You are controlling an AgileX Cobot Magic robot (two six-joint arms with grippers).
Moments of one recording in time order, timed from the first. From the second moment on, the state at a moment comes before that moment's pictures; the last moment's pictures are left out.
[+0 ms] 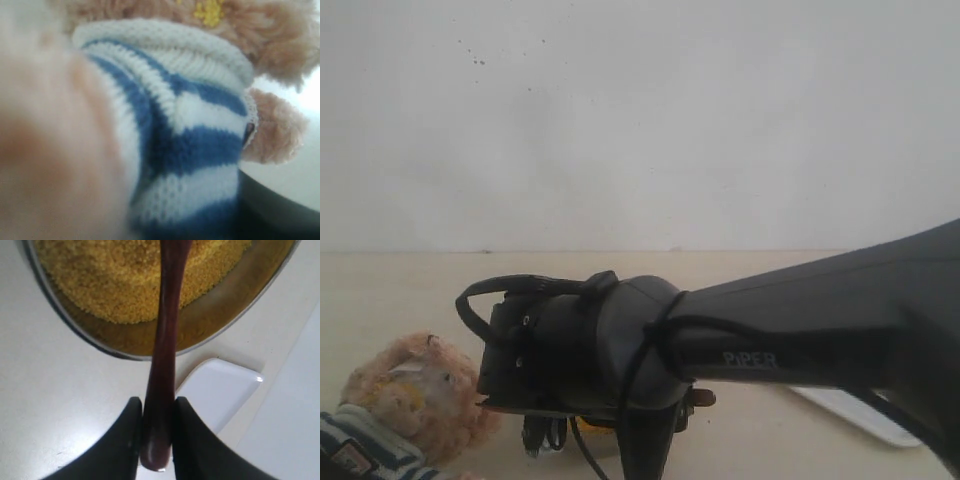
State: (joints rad) left arm 0.22 1.36 -0.51 -0.94 0.85 0.95; right arm 1.03 2.13 -1.51 -0.79 1.22 -0.08
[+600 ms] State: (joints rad) left arm 0.22 1.36 -0.51 -0.94 0.85 0.95; right arm 0.97 2.07 -1.51 -0.63 1.22 -0.11
